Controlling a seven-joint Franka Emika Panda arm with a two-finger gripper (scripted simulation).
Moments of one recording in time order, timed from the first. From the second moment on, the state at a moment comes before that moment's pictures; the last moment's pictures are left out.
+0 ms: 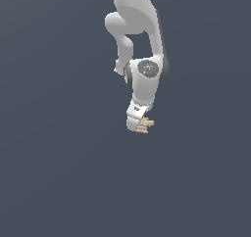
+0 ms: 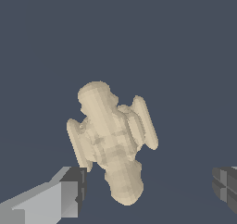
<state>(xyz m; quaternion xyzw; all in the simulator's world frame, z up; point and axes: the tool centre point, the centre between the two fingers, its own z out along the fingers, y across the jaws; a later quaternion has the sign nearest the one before) -0.056 0.069 0.095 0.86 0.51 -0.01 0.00</state>
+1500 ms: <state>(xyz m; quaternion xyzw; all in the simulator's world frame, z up) -0.077 0.092 0.051 0.76 0.65 0.00 0.00</state>
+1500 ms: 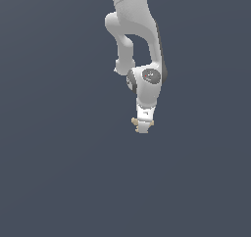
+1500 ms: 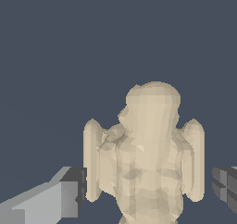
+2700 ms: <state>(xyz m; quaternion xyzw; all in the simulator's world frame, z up) -0.071 0.092 0.036 0.76 0.65 0.00 0.00</state>
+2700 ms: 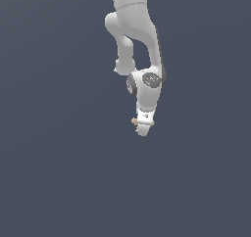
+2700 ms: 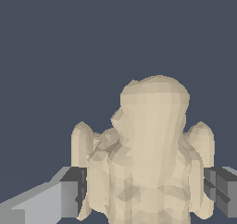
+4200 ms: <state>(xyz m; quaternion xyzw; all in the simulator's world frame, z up) 0.057 0.196 0.064 0.76 0.65 0.00 0.00</state>
